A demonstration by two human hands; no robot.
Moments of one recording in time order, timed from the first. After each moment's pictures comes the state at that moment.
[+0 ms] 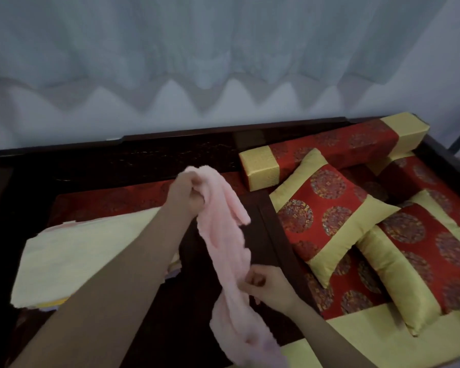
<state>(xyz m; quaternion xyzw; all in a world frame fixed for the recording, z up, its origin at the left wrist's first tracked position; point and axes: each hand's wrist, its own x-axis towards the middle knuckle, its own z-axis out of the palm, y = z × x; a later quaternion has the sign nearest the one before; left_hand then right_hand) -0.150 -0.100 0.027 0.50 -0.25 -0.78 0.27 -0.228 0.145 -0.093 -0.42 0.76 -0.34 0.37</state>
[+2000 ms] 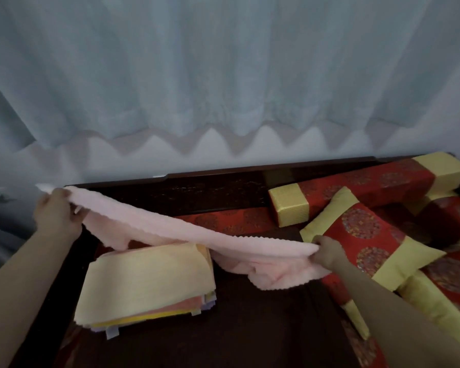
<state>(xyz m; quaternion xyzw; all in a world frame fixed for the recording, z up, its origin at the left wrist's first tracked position) 0.100 -0.222 0.107 0.54 -0.32 -0.56 0.54 -0.345 0.062 -0.037 -0.34 0.90 -0.16 0.23</state>
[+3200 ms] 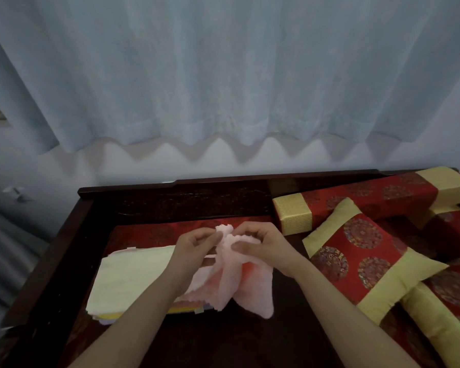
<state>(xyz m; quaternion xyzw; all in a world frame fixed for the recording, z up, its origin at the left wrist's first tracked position) -0.018 -0.036 0.089 0.39 -0.57 -0.66 0.29 -0.192 0.035 0.089 -0.54 0.54 -0.47 0.43</state>
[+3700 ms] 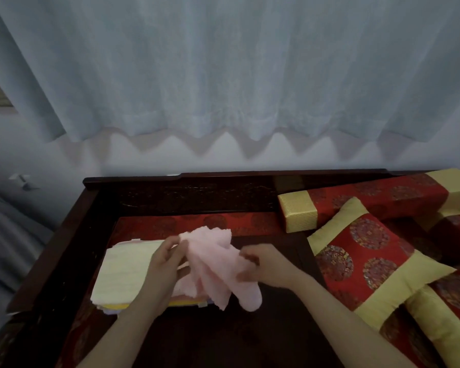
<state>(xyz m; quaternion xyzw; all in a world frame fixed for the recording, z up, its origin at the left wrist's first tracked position) 0.036 -0.038 0.050 0.43 -0.50 -0.65 0.37 -0.192 0.031 0.031 -0.65 0.66 -0.21 0.31</state>
